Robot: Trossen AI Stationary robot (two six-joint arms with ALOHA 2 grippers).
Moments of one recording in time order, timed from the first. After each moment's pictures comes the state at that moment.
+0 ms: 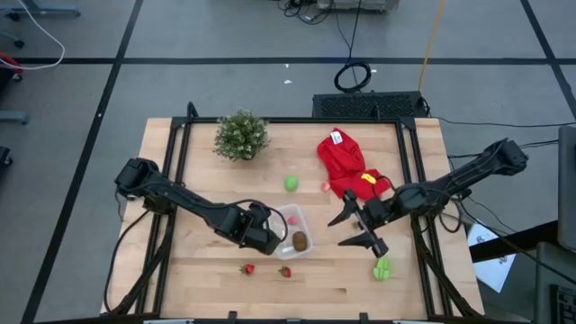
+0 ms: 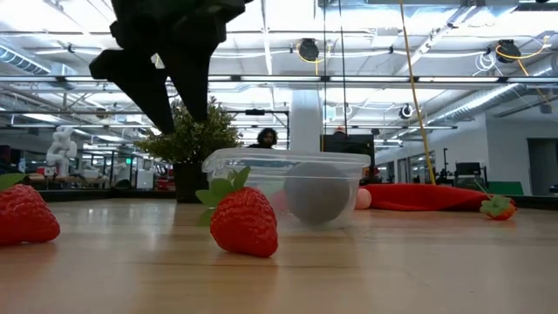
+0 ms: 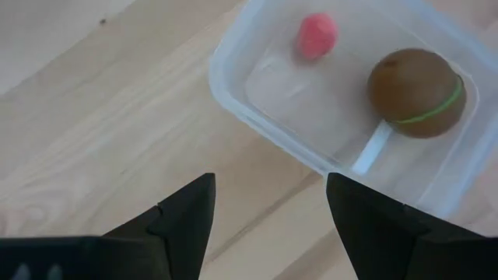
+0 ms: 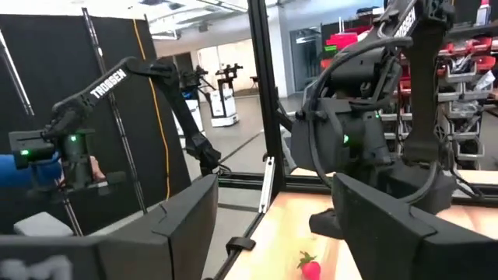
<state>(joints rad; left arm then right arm) -0.39 1.77 1.34 -0.91 -0.30 -1.28 0.39 1.08 0.59 0.58 -0.03 0.17</state>
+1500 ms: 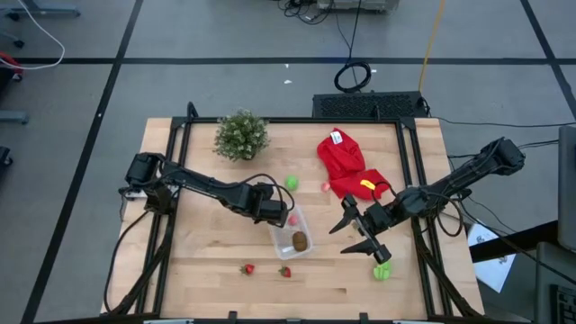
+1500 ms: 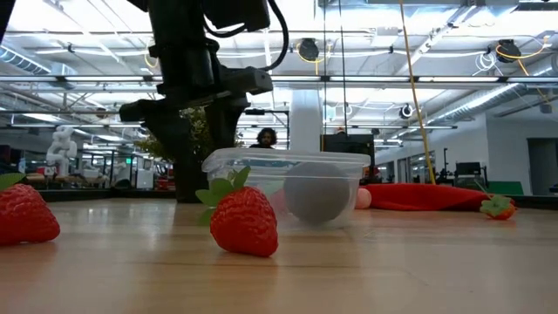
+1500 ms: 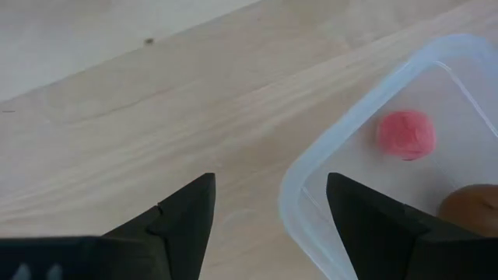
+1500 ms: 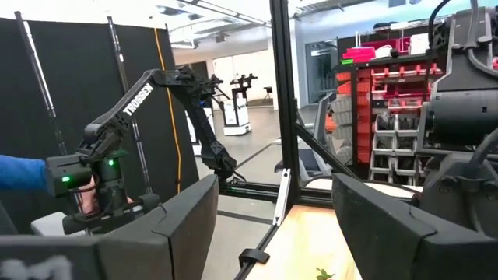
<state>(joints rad) -0.17 1.81 1.26 -0.80 -0.19 -1.34 0.44 1.11 0.59 0.66 -0.03 0.14</state>
